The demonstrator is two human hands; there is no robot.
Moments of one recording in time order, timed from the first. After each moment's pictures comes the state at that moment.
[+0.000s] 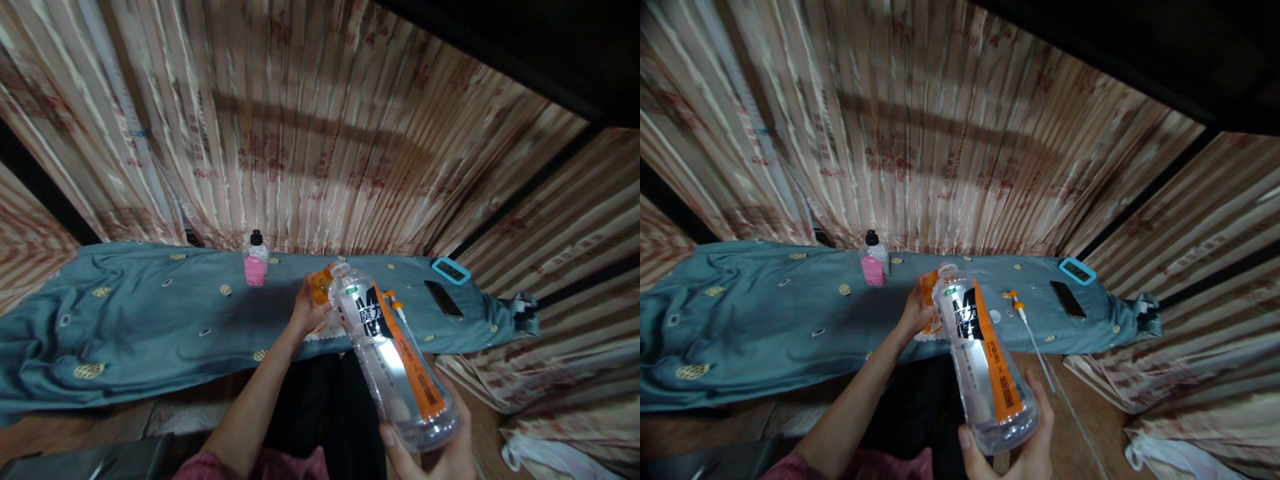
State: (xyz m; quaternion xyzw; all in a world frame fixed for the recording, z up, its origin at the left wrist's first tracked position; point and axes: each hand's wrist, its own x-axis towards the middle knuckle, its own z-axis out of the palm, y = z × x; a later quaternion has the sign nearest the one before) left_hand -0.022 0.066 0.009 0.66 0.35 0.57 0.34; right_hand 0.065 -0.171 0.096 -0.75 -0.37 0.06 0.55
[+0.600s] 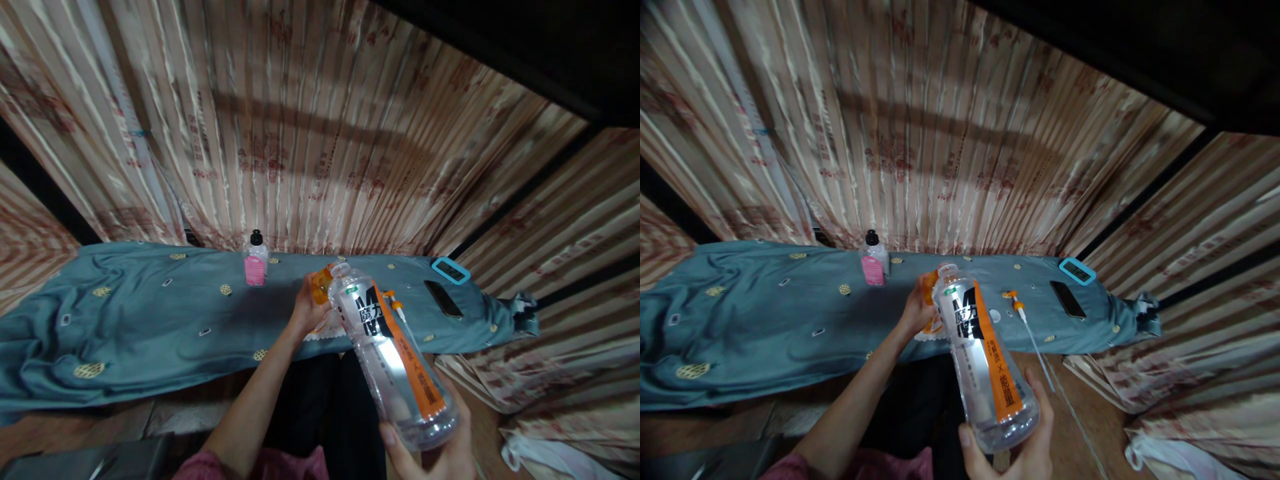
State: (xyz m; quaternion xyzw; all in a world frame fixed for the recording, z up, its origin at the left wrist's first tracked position) left_hand -0.021 0.064 0.014 0.65 0.36 0.56 0.38; right_hand 0.067 -0.172 0.097 -0.76 -0.35 0.08 0.55
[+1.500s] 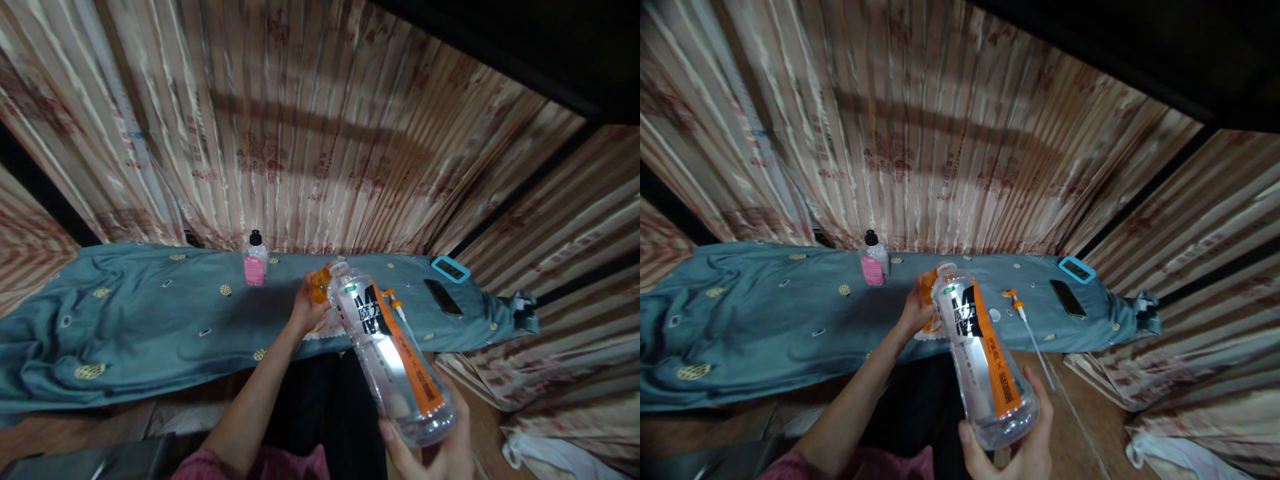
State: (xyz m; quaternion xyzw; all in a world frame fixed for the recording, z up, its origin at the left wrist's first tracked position) left_hand -0.024 0.062 0.018 0.65 0.37 0.54 0.38; right_hand 0.062 -0.170 0.109 -0.76 -0.34 0.09 0.55
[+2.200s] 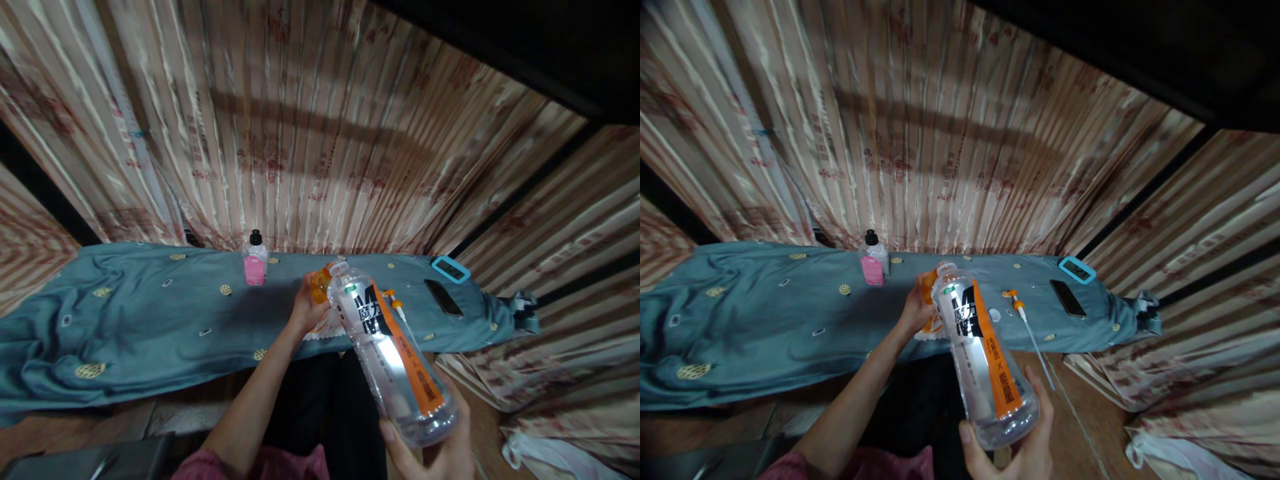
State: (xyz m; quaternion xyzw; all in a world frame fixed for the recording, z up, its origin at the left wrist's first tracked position) left_hand -0.023 0.063 0.015 0.64 0.35 0.56 0.39; right_hand 0.066 -0.170 0.106 -0.77 -0.34 0.10 0.54
